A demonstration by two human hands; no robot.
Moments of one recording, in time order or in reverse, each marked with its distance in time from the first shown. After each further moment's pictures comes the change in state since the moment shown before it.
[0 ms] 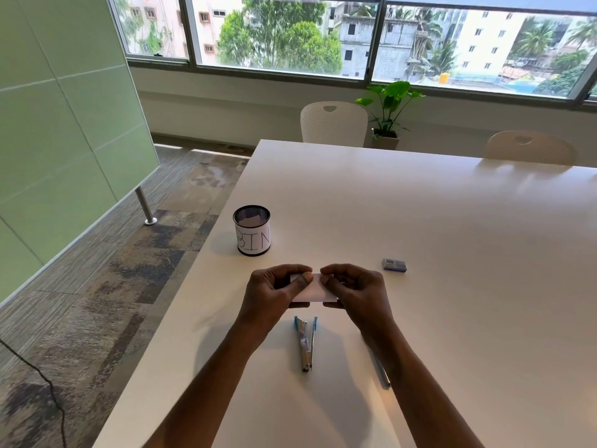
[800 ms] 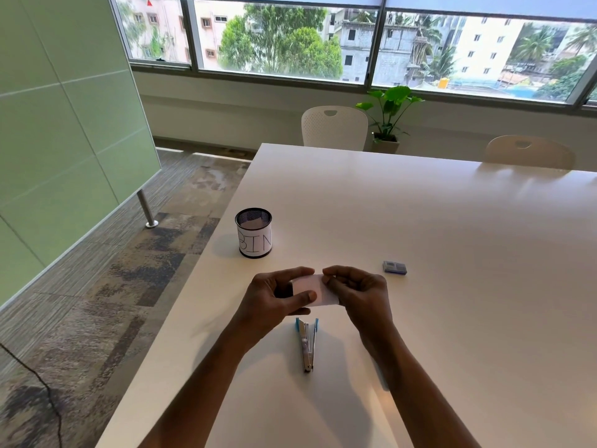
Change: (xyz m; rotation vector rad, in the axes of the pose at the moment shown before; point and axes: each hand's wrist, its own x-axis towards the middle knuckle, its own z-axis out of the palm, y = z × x) left_hand -0.008 0.006 -0.013 0.031 -0.191 -0.003; right_hand -0.006 -0.003 0.003 -0.001 0.071 -0.043
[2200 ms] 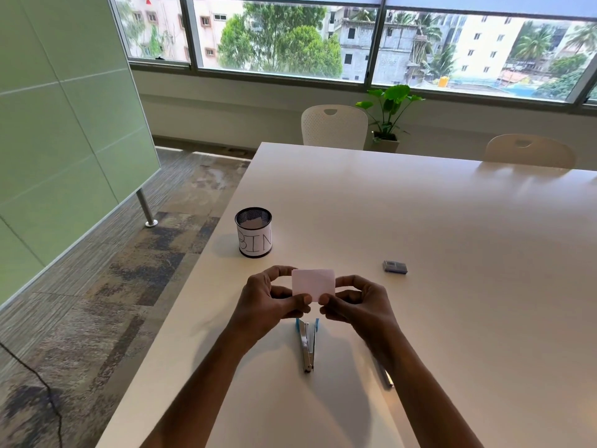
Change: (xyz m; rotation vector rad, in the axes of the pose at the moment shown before) left_hand -0.002 -0.001 -0.004 0.143 0.067 -0.061; right_hand -0.014 -0.009 -0.011 0.021 -0.155 0.239
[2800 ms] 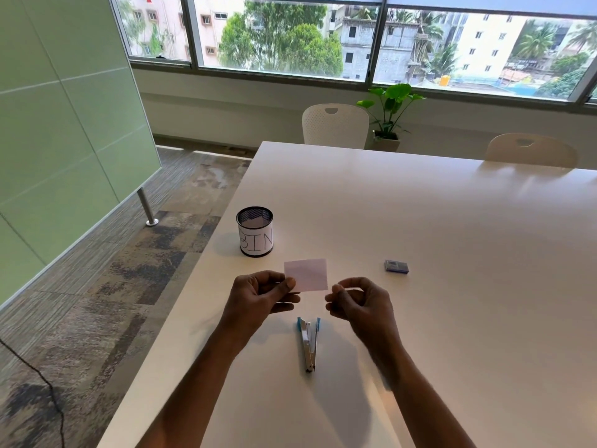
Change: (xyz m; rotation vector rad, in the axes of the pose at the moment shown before) left_hand 0.000 -0.005 -0.011 -0.220 0.119 -0.013; right_hand 0.005 0.016 0.003 -0.135 0.189 -0.054
